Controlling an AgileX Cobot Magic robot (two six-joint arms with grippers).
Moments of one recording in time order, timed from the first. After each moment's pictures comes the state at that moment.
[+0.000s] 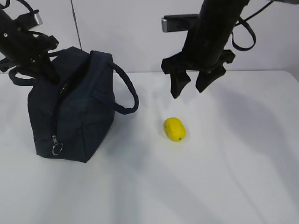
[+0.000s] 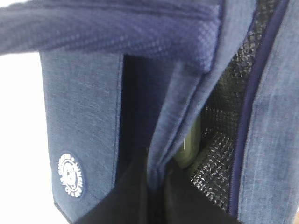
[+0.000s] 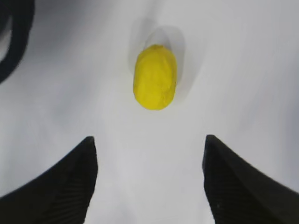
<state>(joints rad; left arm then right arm) -0.06 2.03 -1.70 -0.53 1.21 0.19 0.37 2.02 -1.83 0.11 1.25 0.01</state>
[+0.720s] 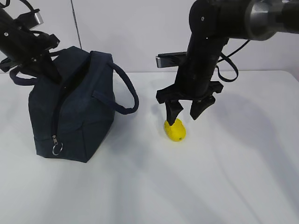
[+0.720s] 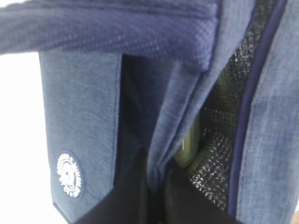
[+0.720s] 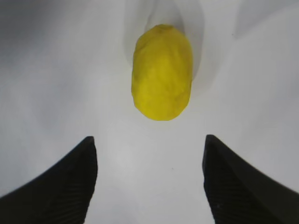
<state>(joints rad) -0.06 2.03 -1.70 -0.55 1.21 0.19 0.37 2.15 -1.78 0.13 1.20 0.01</state>
